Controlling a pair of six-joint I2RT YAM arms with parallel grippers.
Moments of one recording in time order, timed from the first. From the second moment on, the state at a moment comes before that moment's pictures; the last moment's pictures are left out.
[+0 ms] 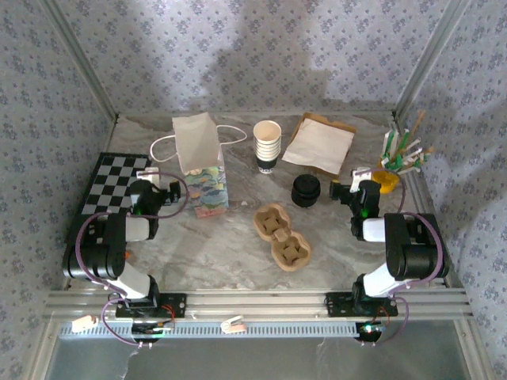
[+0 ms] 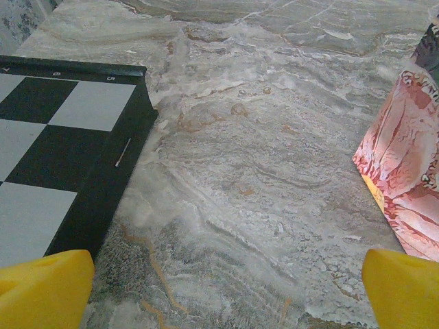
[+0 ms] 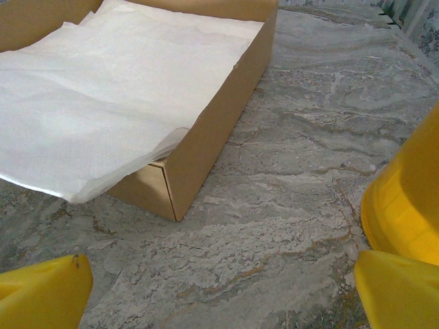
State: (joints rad) left arm 0.01 1.53 0.39 0.69 -0.05 -0.03; right arm -0.02 1.52 0.36 0.74 0.03 -0.01
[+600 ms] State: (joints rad) left arm 0.01 1.27 0.37 0.59 -0.10 -0.06; right arm 0.00 1.34 0.33 0.69 0.07 -0.02
